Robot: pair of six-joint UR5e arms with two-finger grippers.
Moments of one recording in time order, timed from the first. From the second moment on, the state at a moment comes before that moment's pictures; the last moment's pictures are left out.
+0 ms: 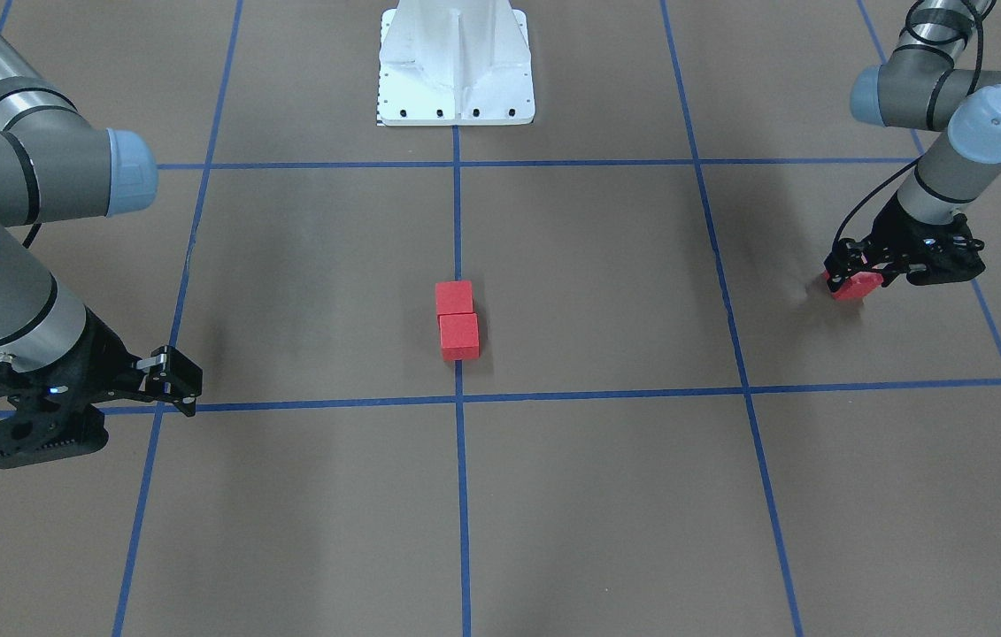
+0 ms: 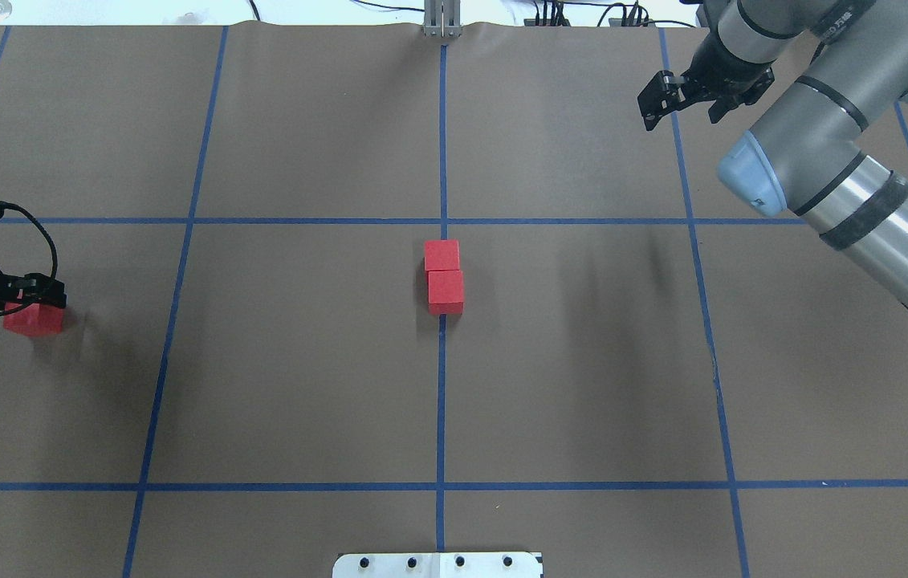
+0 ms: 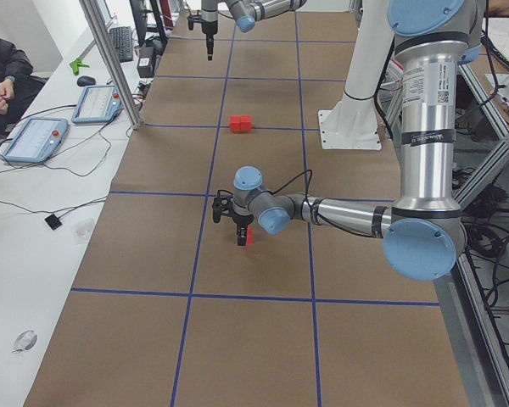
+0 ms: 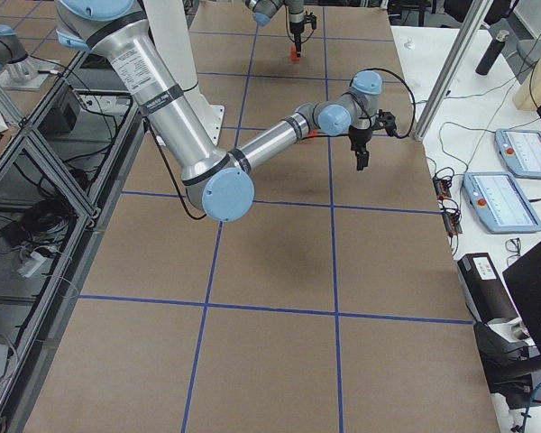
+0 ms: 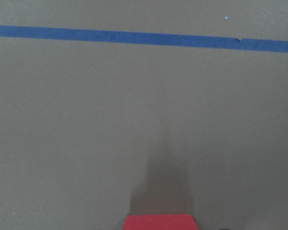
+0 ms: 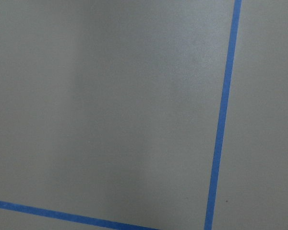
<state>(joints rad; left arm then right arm) -0.89 -1.51 -1.65 -2.20 -2.04 -0.96 1.02 -0.97 1.50 -1.48 2.15 0.65</state>
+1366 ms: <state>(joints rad) -1.02 -1.98 -1.71 -1.57 -2.14 -1.49 1.03 -1.07 1.62 -1.49 2.19 0.66</state>
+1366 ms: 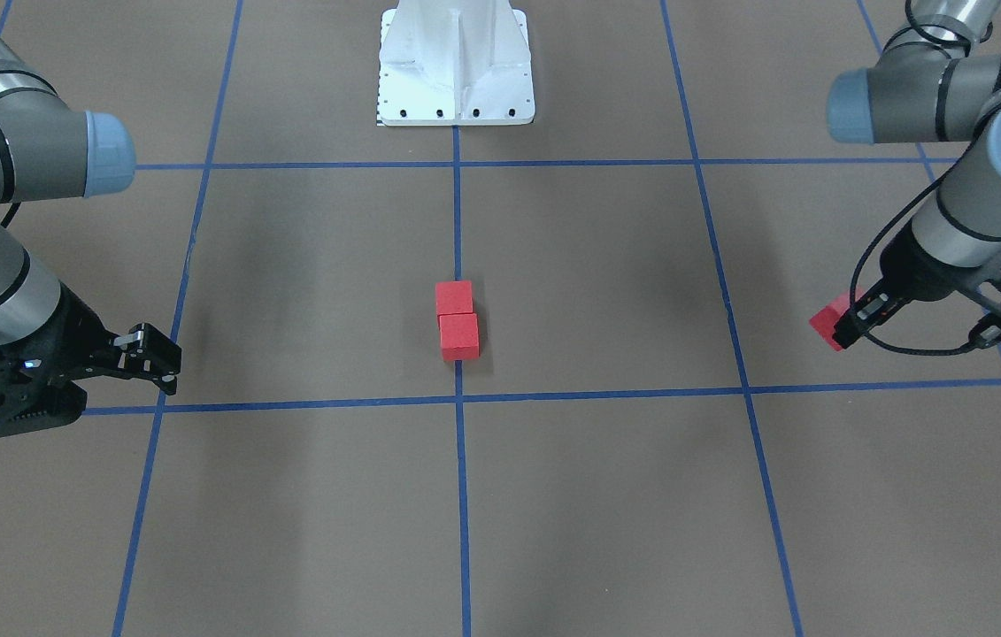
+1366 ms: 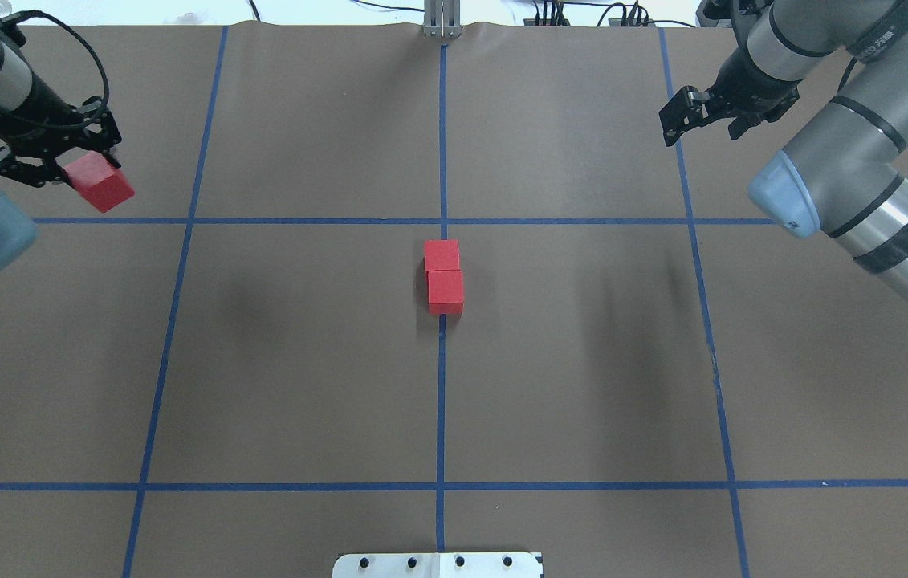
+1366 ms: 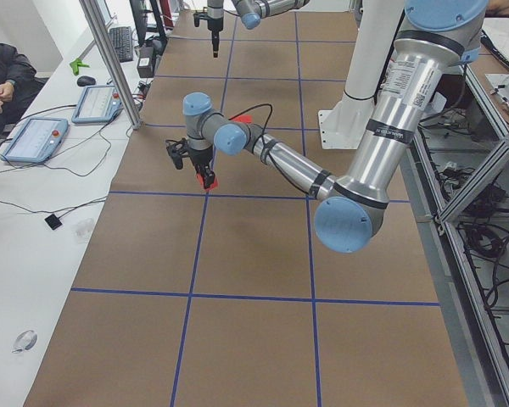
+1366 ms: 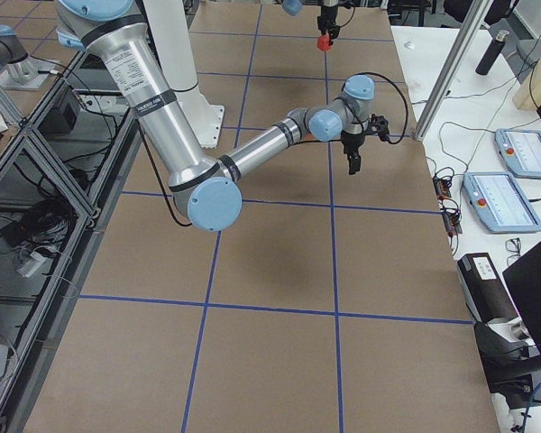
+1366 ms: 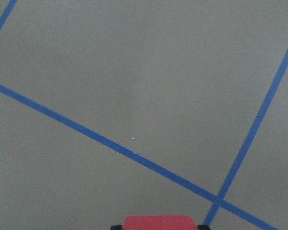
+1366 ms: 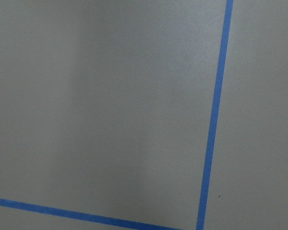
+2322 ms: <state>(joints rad) -0.73 -2.39 -1.45 -1.42 -1.99 -2.39 1.03 -1.16 1.74 -1.50 2.21 0.66</state>
